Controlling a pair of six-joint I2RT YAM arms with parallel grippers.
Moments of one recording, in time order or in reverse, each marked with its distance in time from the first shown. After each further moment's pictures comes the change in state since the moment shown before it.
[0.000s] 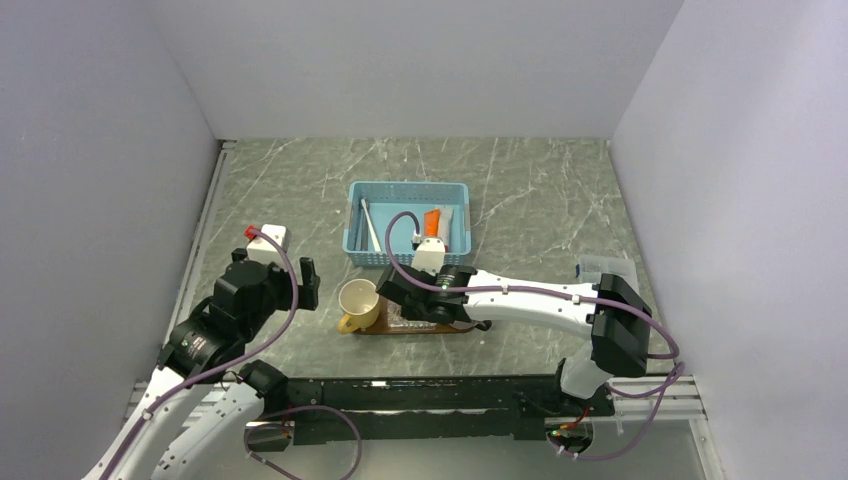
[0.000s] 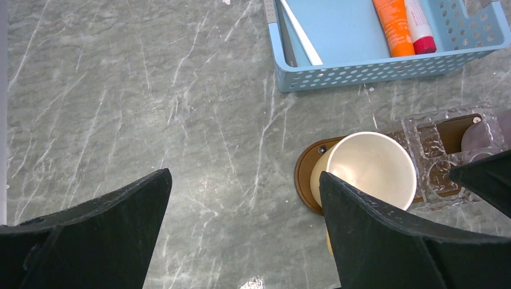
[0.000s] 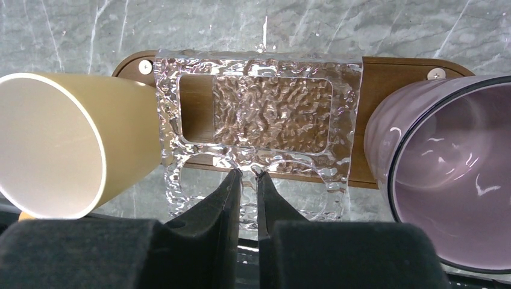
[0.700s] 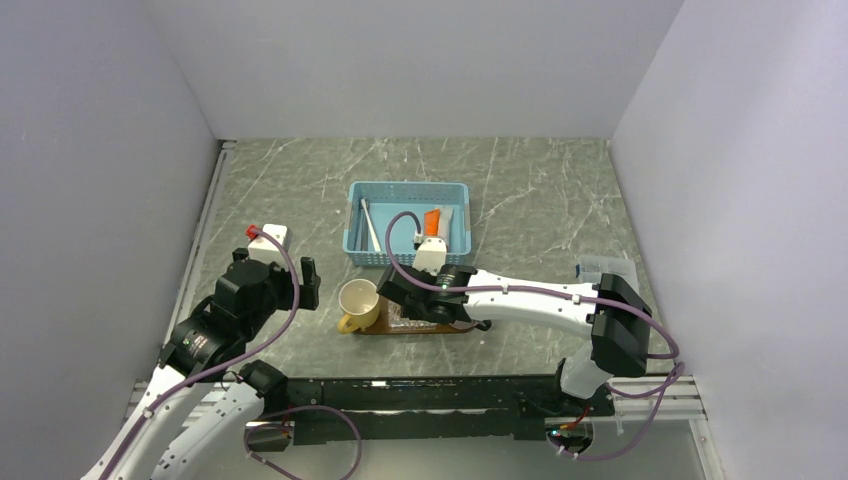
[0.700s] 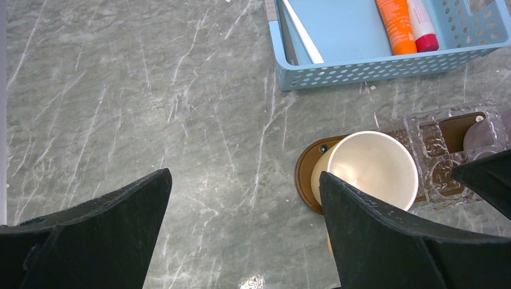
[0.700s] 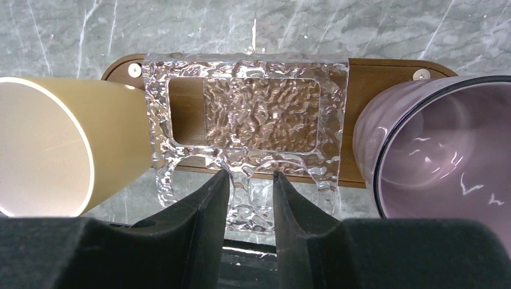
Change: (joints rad) left arm 0.000 0.011 0.000 0.000 0.000 0.000; right arm 0.000 0.000 0.003 -0.021 0.016 0.000
